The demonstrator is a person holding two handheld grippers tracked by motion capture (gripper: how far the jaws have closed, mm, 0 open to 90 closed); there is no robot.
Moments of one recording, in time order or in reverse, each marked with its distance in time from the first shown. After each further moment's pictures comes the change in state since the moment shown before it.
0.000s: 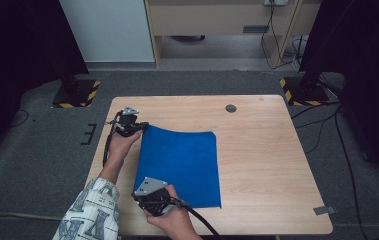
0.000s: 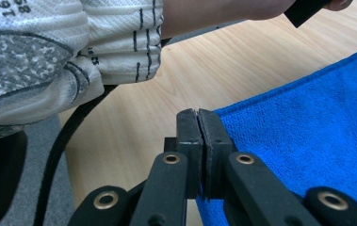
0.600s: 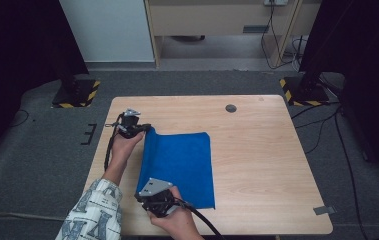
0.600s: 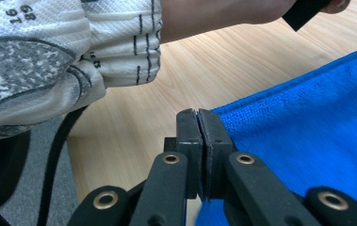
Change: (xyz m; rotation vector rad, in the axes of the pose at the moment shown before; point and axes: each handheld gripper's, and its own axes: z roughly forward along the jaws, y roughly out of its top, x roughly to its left) left arm -0.018 0.002 0.020 -0.004 -0.027 -0.032; right arm -0.007 -0.012 -0.012 -0.010 -0.001 0.034
